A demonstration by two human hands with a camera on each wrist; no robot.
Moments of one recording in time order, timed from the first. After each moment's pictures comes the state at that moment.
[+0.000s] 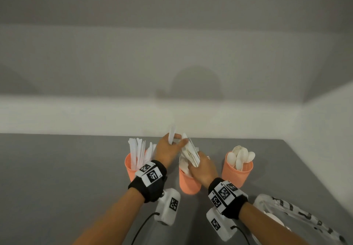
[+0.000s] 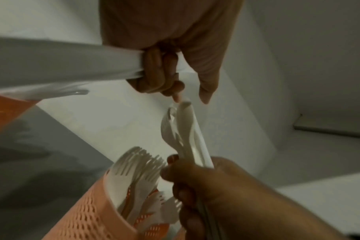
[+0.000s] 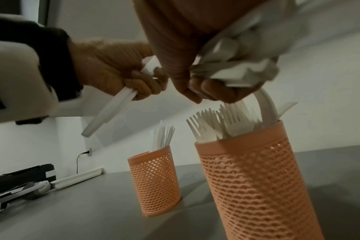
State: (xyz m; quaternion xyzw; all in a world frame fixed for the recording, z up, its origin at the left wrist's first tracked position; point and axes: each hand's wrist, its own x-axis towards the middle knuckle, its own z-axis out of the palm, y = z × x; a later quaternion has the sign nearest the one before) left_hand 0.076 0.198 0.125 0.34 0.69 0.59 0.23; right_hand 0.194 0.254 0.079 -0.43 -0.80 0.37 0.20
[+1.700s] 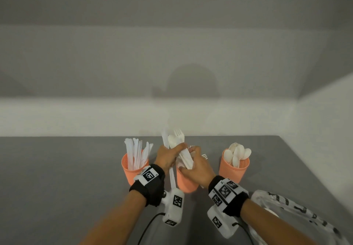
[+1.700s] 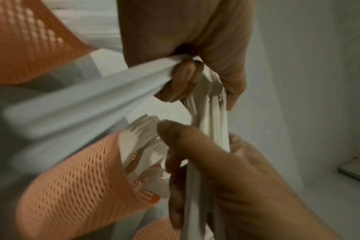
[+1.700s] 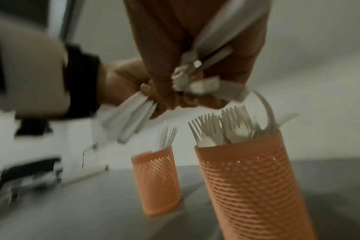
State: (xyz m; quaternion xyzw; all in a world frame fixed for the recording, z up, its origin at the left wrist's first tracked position) left_hand 0.091 0.190 0.120 0.24 0.62 0.63 0.40; right_hand 0.200 0.245 0.091 -0.35 -0.83 0.39 0.16
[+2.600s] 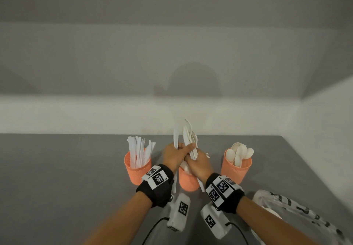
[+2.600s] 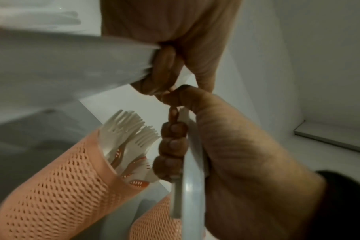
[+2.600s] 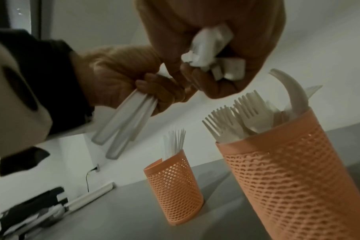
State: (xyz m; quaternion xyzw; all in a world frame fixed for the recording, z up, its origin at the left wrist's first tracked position) left_hand 0.099 0.197 0.110 0.30 0.66 0.60 0.33; right_hand 0.181 0.252 0.074 -0.37 -0.73 0.50 0.28
